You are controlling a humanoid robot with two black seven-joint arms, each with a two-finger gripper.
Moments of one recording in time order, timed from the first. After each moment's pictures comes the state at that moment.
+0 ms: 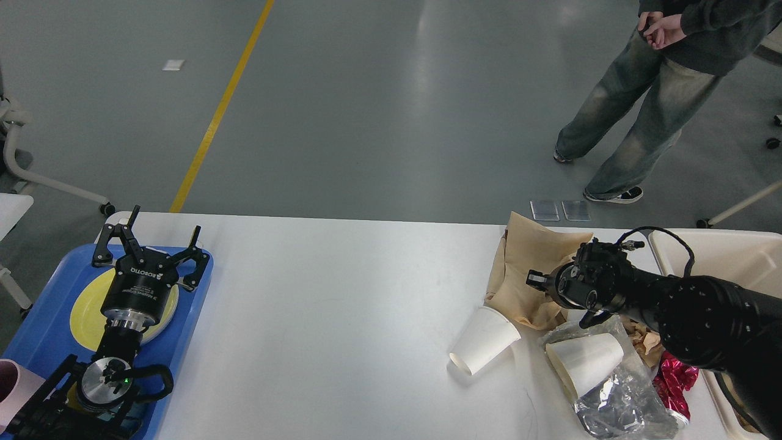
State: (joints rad) left arm -0.28 0.18 -1.39 -0.75 0.14 -0.62 -0.21; right arm 1.10 -0.03 -1.10 0.45 0.03 0.16 -0.18
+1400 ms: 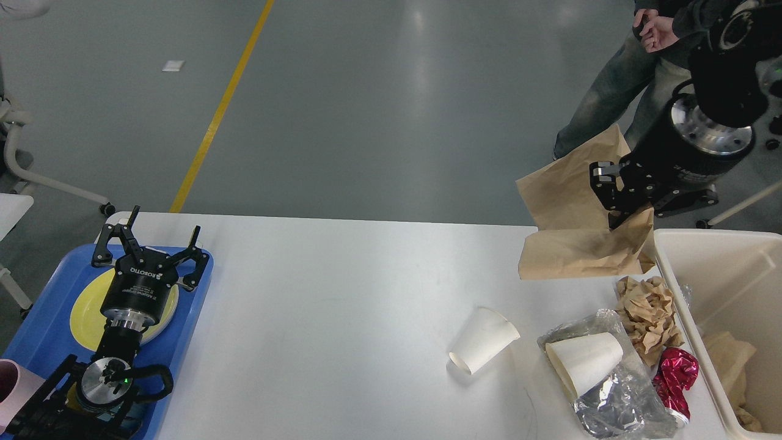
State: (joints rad) left arm -0.28 0.18 -1.39 -0.75 0.14 -0.62 -0.21; right arm 2.44 -0.32 -1.40 1.51 0.14 0.75 -0.23
